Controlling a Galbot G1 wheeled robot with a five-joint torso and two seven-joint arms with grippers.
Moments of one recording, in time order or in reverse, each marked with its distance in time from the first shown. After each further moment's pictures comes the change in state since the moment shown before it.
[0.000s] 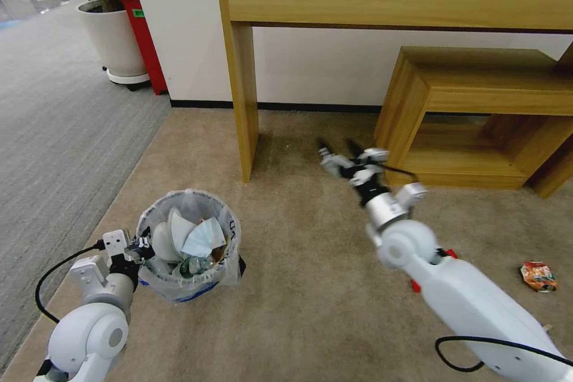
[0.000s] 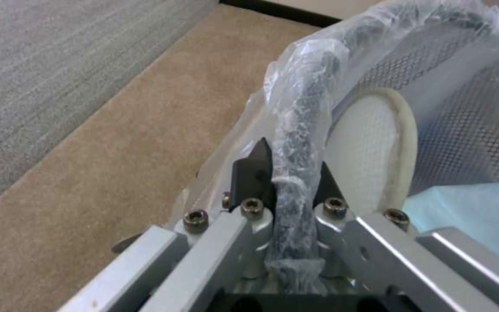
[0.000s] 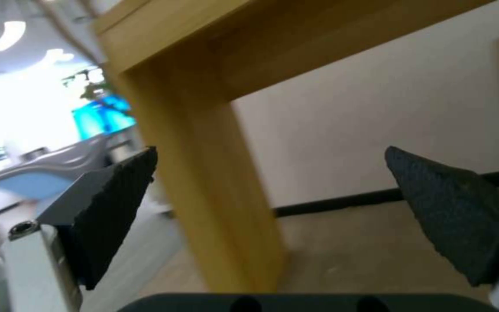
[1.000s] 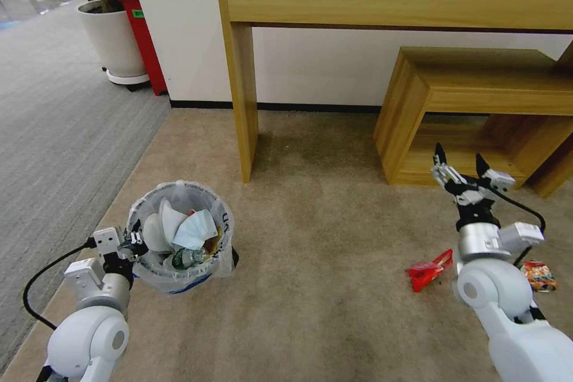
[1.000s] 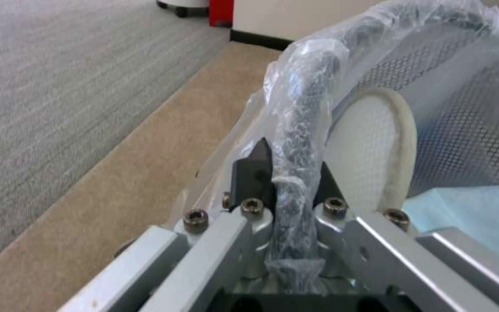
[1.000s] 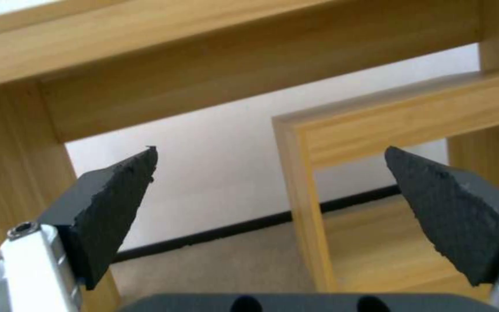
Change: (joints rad) left arm 0.006 -0.071 -0.023 -0.019 0.139 -0.046 0.045; right arm -0.481 0.133 0.522 0.184 -0.294 -0.002 0.101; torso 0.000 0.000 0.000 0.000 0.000
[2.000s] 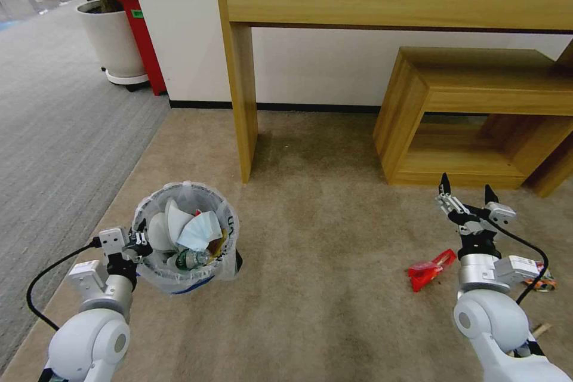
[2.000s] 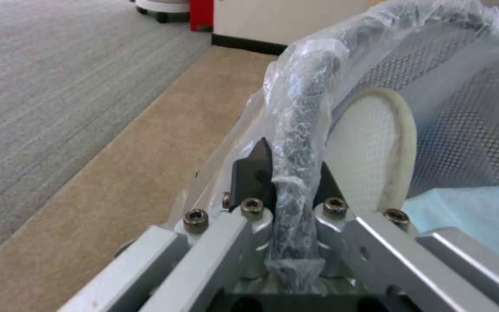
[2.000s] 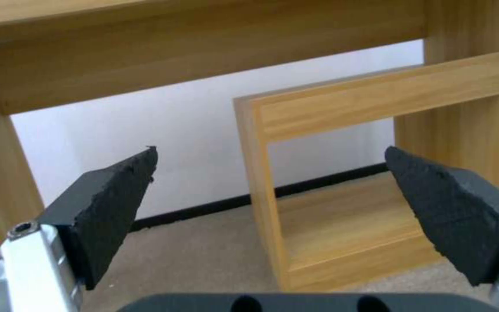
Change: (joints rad) left arm 0.007 0.005 0.006 0.007 0.012 -0.024 0.035; right arm -0.067 0.076 0.012 -0.027 -0.122 0.031 0.021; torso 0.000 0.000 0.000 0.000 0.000
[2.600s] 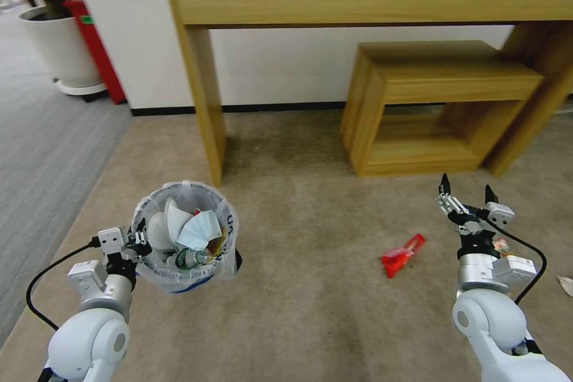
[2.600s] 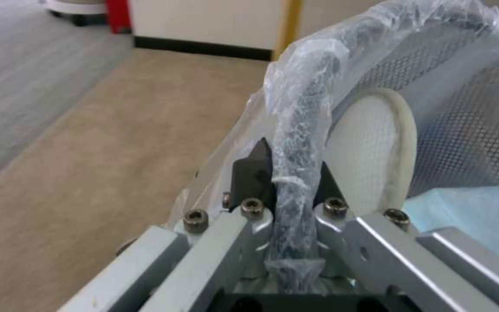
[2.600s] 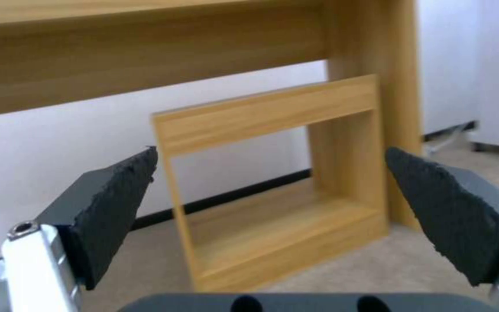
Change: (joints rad) left arm -0.002 0.000 -0.001 0.006 -0.002 -0.006 0.001; right arm 0.006 0.003 -0.006 -0.020 -0.010 0.016 -0.001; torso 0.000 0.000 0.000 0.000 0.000
